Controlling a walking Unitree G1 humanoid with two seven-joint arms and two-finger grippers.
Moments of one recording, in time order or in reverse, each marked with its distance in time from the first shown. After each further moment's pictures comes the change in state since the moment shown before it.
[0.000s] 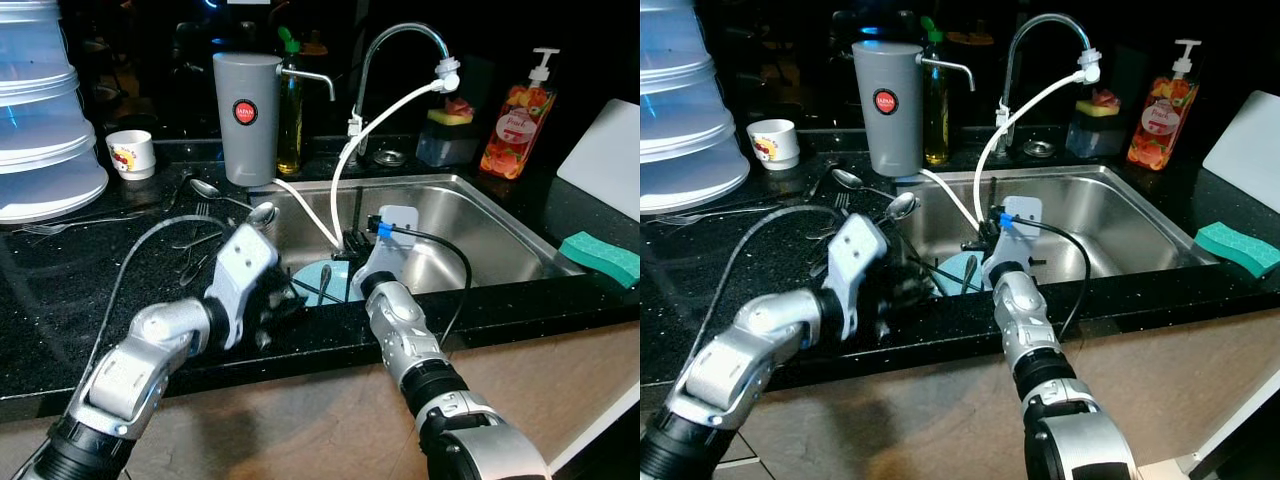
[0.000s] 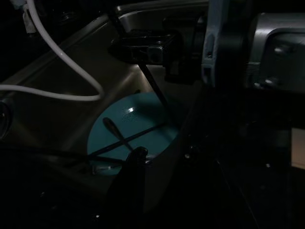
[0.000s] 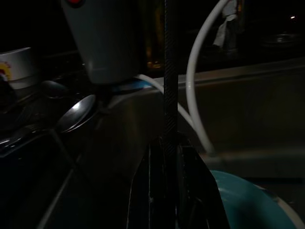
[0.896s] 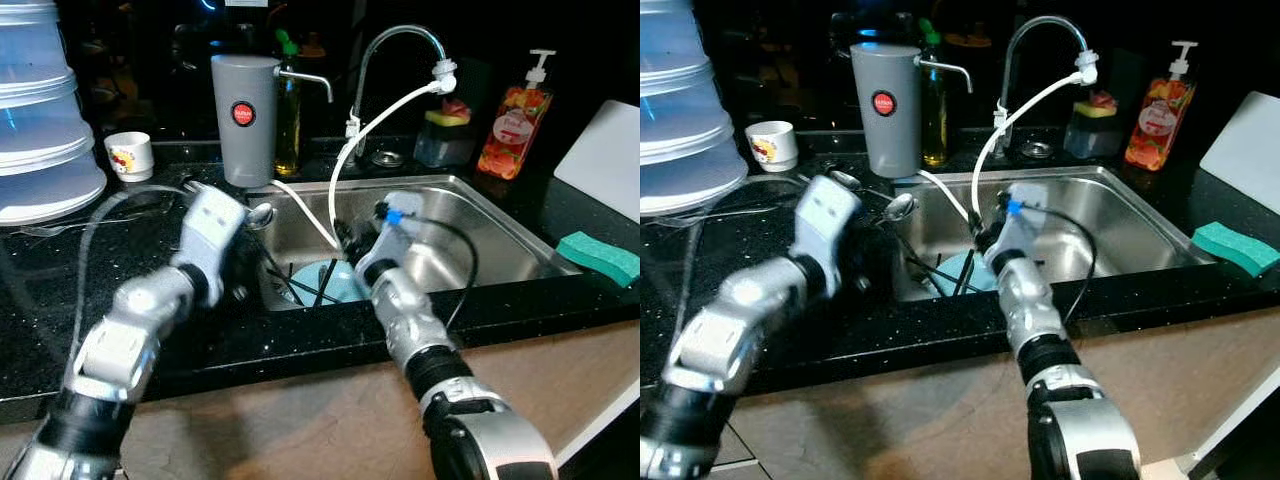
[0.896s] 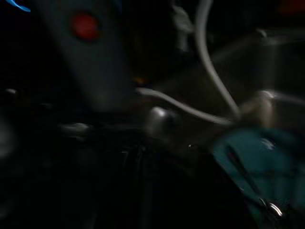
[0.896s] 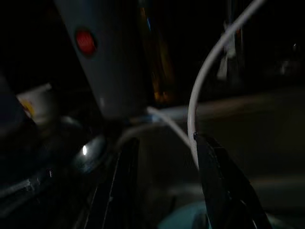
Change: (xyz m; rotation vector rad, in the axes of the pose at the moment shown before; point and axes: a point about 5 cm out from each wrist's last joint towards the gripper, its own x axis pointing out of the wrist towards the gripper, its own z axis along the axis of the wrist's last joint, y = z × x) left arm -0.020 0.072 0.028 -0.029 -0.070 0.559; right arm 0.012 -0.009 0.040 0.065 -0.100 0.054
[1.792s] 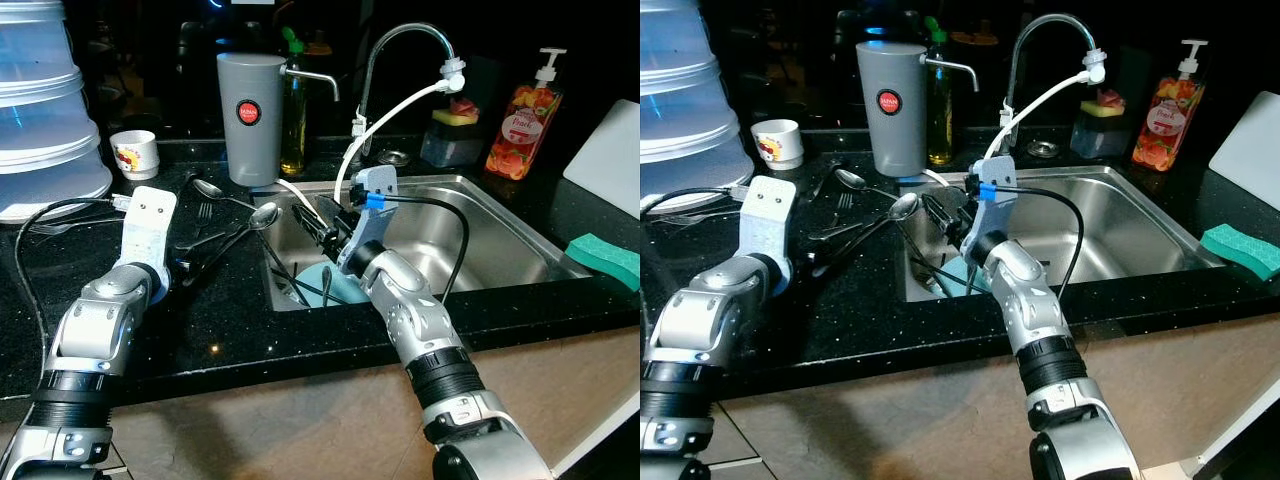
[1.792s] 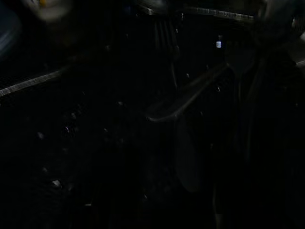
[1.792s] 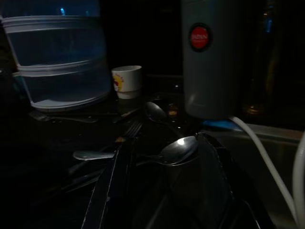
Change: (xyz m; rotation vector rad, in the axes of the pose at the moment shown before) left arm -0.008 0.030 -0.054 -0.151 0.398 0.268; right arm -0.006 0.051 0.012 -0.089 0.064 0.360
